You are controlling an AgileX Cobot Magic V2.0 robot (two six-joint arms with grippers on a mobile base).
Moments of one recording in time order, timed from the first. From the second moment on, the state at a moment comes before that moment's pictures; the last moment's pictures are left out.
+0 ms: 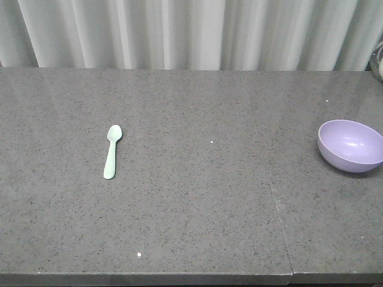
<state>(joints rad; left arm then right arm) -0.10 -0.01 0.03 0.12 0.12 -0.16 0.05 -0.01 0.03 0.14 0.01 -0.14</state>
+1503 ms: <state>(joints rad) -0.10 -0.01 0.03 0.12 0.12 -0.16 0.05 -0.01 0.03 0.14 0.01 -0.14</state>
